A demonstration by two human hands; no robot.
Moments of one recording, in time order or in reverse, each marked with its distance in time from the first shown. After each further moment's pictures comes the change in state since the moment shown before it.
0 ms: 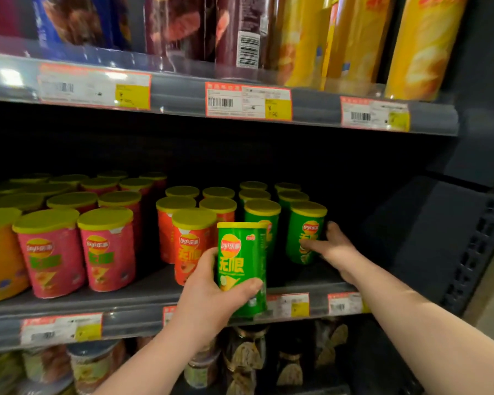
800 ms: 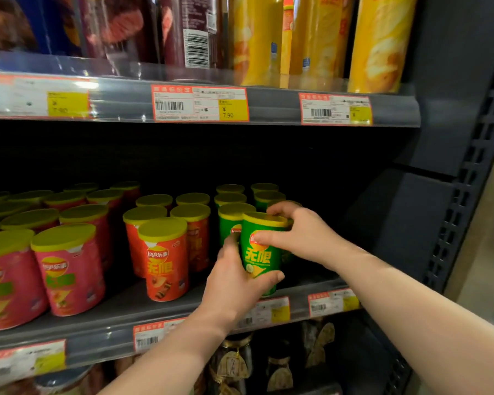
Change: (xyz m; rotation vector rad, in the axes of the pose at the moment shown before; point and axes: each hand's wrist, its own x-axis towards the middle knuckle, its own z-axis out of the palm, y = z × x) left_hand 0.043 0.009 0.065 0.363 -0.038 0.116; right_hand -0.043 -0.066 -0.010 -0.325 -0.133 -0.333
